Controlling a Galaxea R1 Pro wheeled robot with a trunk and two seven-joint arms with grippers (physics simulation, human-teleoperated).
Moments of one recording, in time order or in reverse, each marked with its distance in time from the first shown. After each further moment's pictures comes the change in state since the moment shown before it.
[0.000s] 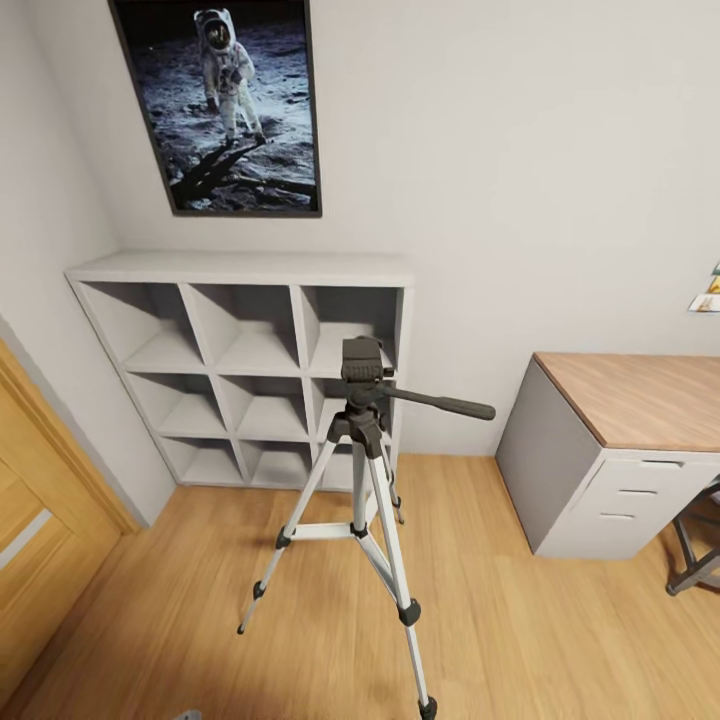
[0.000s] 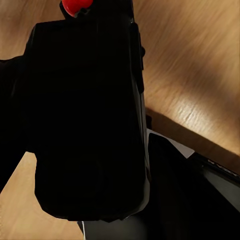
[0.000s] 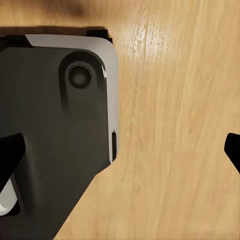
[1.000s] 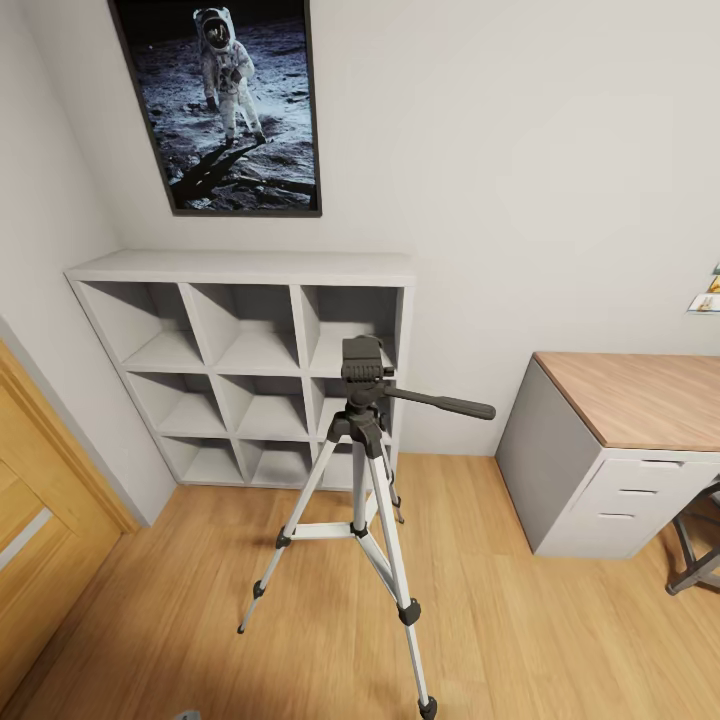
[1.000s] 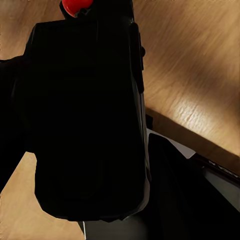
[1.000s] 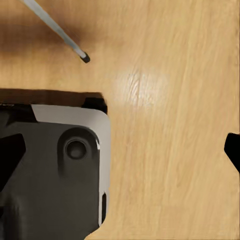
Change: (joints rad) left arm 0.000 0.004 -0.001 -0.003 0.006 0.000 0.003; right arm -0.017 0.025 0.017 -0.273 0.008 0.097 0.054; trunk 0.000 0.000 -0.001
